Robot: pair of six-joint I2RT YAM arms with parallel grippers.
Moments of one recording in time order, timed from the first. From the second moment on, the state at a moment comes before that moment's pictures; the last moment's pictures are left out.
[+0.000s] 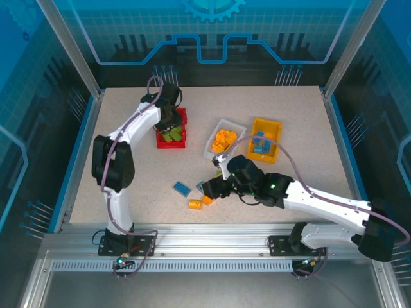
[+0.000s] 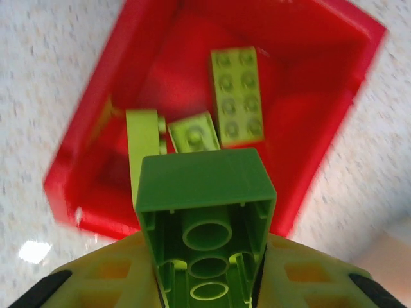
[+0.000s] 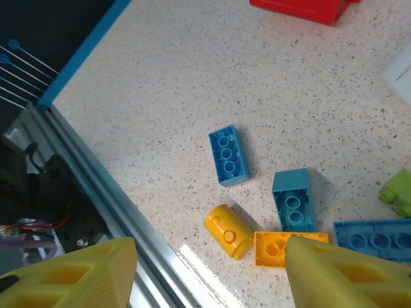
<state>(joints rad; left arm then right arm) -0.25 2.04 1.78 -0.95 -0.12 -0.79 1.01 1.16 0.83 -0.32 -0.04 0.52</state>
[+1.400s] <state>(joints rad) -0.42 1.36 1.39 -0.84 0.05 -0.73 1.01 1.90 1.23 -0.57 0.15 0.35</state>
